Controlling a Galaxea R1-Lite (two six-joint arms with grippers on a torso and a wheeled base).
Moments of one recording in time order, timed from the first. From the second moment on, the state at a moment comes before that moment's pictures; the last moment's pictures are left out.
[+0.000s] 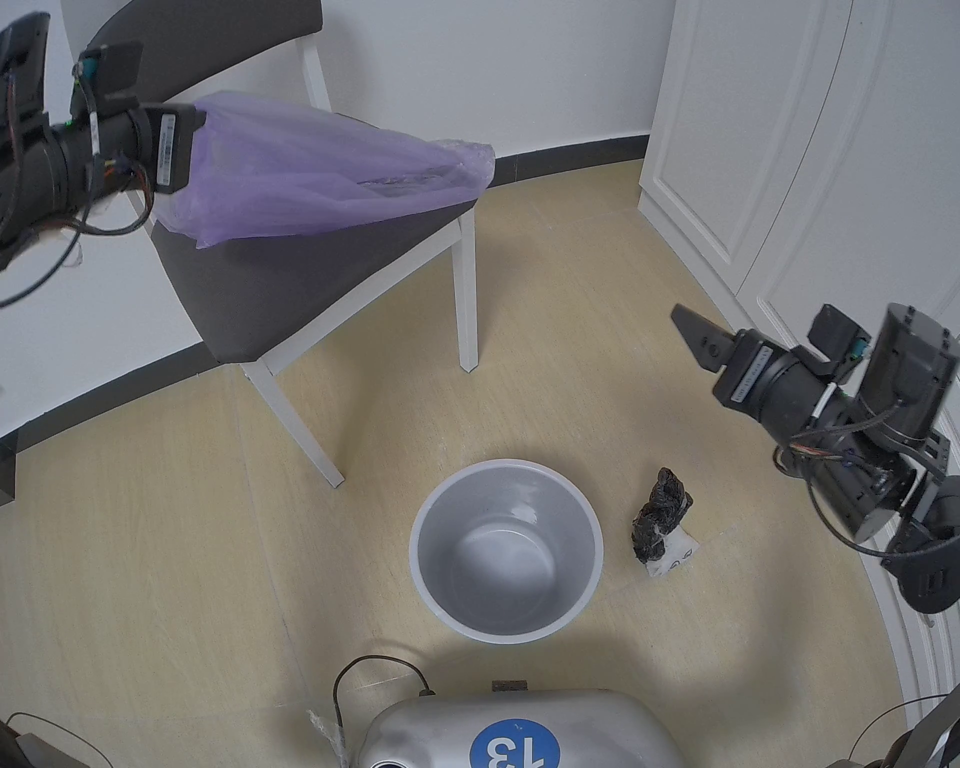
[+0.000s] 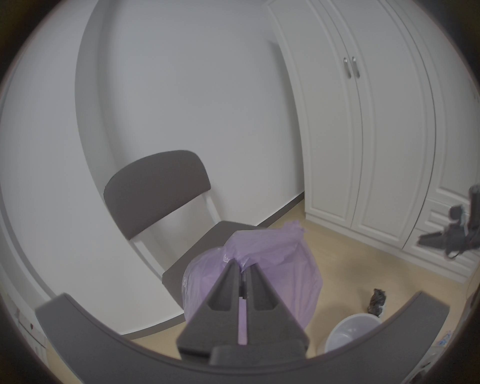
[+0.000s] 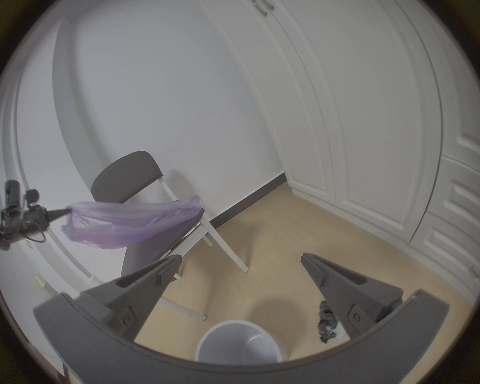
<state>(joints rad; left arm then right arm) -0.44 1.41 -1.49 -0.03 0.28 0.35 0.62 1.64 -0.70 -1.00 -0.42 0.40</state>
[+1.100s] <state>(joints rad) -0.72 1.39 -1.69 0.12 0.40 0.39 0.58 1.86 -0.90 -0.99 -0.26 0.65</state>
